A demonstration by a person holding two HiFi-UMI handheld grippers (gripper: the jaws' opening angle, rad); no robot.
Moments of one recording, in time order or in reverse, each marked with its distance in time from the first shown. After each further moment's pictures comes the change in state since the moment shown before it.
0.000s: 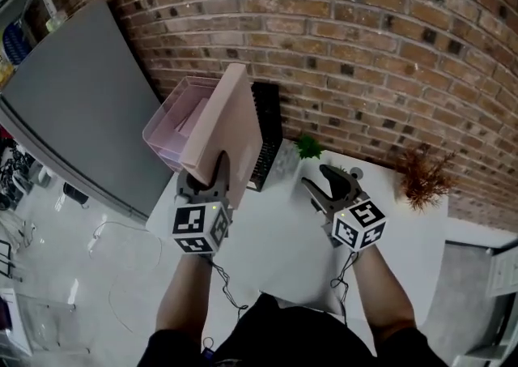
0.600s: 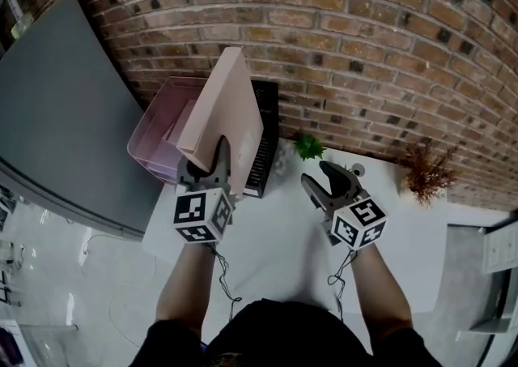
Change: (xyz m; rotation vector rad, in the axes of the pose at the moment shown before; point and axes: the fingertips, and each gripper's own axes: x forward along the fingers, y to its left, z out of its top) left arm 0.078 0.052 -0.020 -0.100 -0.035 -0.083; right arm 0.058 -0.010 -0.011 0.013 0.027 -0.129
